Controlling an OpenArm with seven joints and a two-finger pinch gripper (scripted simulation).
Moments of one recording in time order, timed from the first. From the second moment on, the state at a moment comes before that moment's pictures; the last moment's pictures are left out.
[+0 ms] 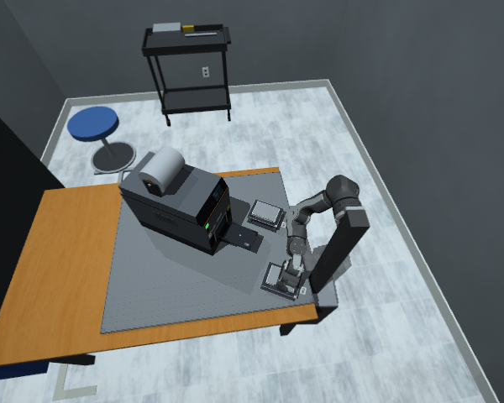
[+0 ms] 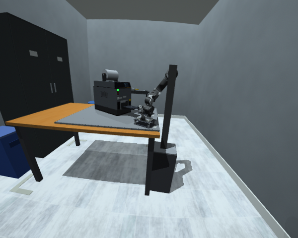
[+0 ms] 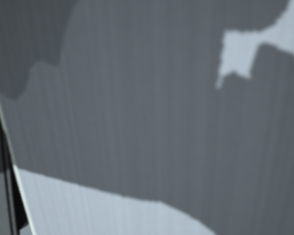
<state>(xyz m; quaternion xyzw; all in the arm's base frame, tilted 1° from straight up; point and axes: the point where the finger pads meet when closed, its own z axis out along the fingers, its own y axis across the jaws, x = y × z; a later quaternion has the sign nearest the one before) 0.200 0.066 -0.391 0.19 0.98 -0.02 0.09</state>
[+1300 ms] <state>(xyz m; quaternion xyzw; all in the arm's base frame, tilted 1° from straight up) 0.199 0.067 -0.385 0.19 0.98 -0.02 0.09</state>
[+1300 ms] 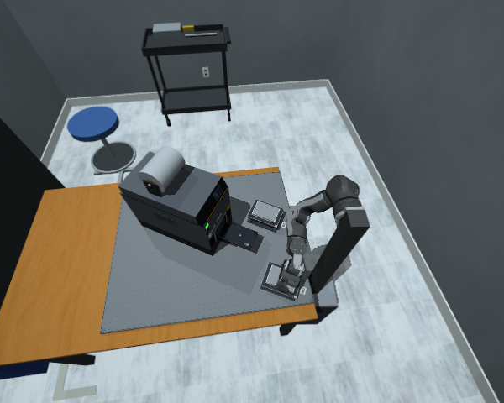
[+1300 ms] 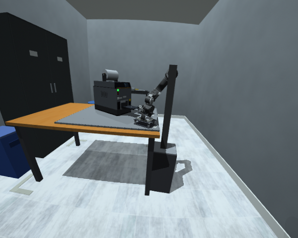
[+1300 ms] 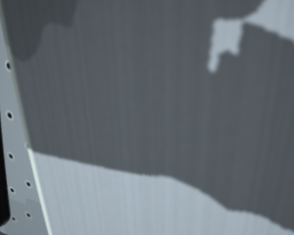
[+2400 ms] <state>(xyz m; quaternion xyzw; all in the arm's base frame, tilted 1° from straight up) 0.200 0.068 -0.360 0.19 0.98 -0.01 0.09</state>
